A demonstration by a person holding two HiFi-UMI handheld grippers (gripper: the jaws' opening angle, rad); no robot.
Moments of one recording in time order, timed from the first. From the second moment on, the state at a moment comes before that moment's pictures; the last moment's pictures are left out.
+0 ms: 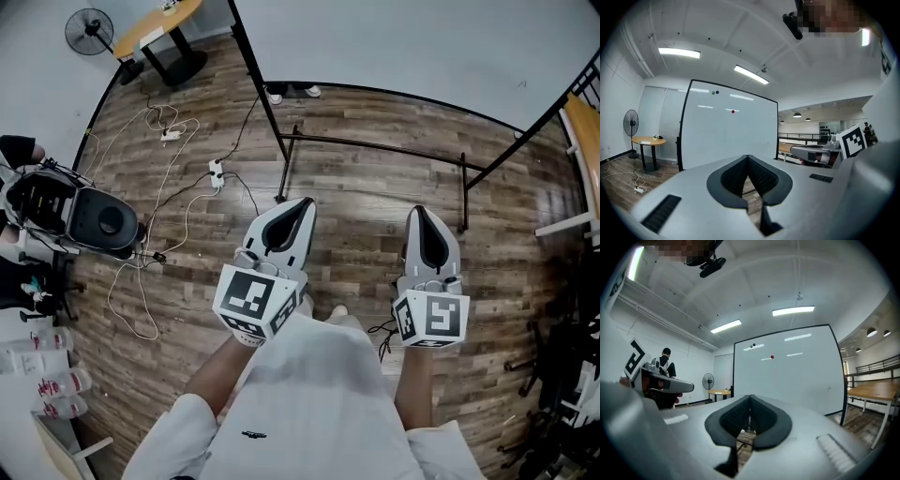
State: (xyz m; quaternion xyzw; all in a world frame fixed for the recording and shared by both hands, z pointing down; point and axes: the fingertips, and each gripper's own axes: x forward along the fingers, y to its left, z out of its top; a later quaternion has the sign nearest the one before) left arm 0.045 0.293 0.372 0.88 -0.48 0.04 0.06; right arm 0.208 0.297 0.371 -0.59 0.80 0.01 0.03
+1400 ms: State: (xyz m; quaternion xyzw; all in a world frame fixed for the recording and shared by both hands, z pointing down) left arm -0.035 -0.146 0.344 0.95 -0.30 0.00 0.05; right arm 0.094 -0.094 0.336 -0.70 0.71 0.05 0.00
